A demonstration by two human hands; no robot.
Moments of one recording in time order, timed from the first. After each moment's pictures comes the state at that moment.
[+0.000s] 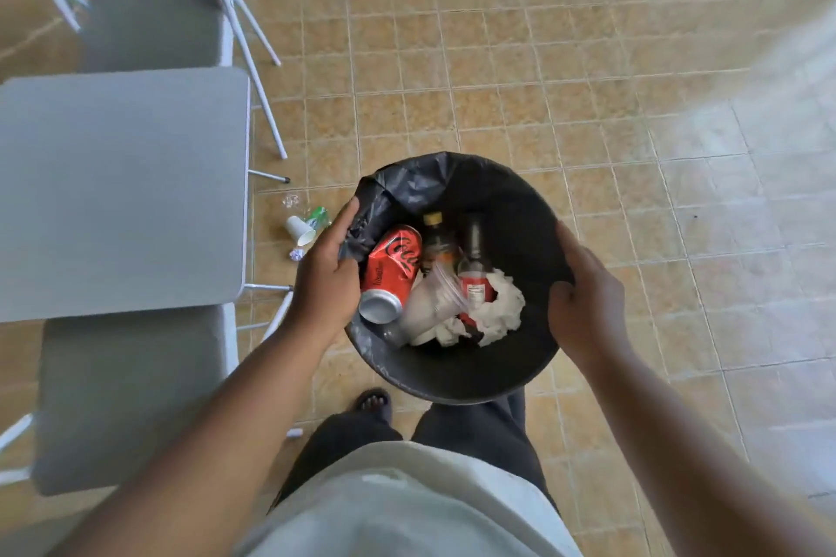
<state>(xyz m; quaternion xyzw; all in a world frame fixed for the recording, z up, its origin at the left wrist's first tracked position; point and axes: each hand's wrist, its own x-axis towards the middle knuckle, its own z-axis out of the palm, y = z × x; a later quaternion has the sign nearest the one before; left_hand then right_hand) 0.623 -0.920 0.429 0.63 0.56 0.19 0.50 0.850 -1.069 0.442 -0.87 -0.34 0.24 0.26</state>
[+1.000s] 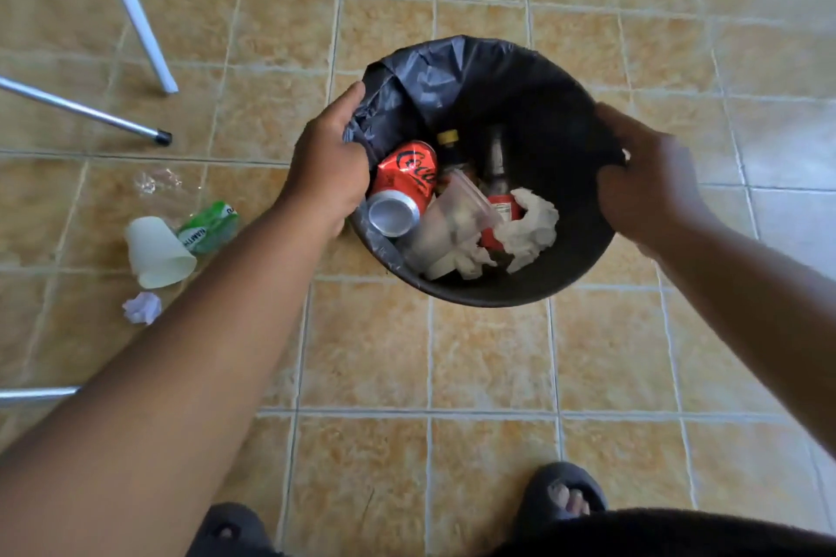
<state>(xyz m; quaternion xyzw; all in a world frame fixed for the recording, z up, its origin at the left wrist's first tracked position) 0.797 -0.606 -0.159 0.57 0.60 0.27 0.50 1.056 -0.723 -0.140 -0.85 -0.43 0.21 0.22</state>
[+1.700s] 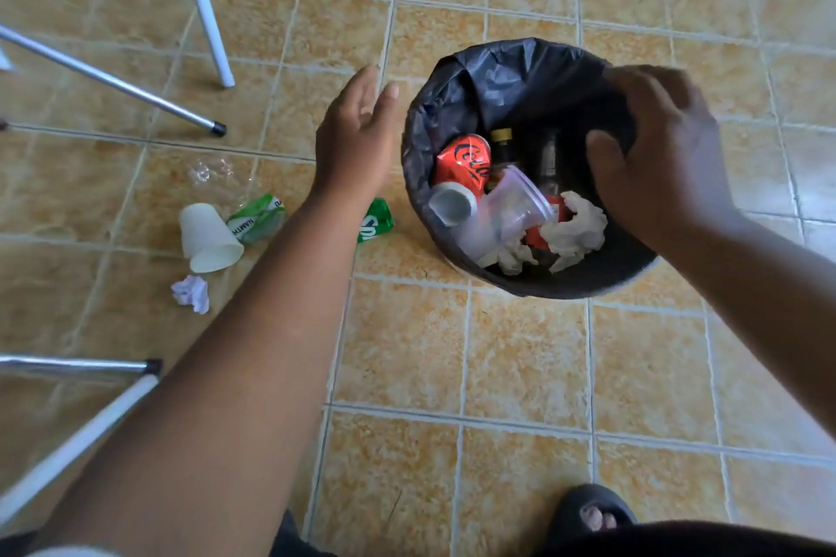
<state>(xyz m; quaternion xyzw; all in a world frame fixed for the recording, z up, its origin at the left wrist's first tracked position) 0.761 -0.586 -0.159 0.58 0.61 0.34 0.43 0.996 -0.692 -0.116 -0.76 -0.61 0.02 0.21</state>
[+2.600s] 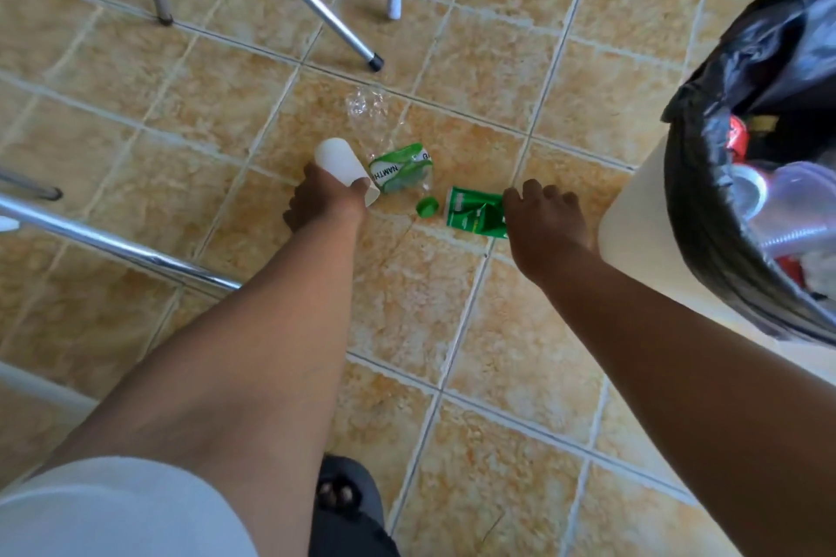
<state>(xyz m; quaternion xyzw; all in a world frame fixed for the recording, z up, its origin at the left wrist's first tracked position) 0.523 -0.580 -0.322 0.37 0.89 0.08 0.25 0.766 -0.627 -0.317 -0.64 -0.75 0.02 -0.16</state>
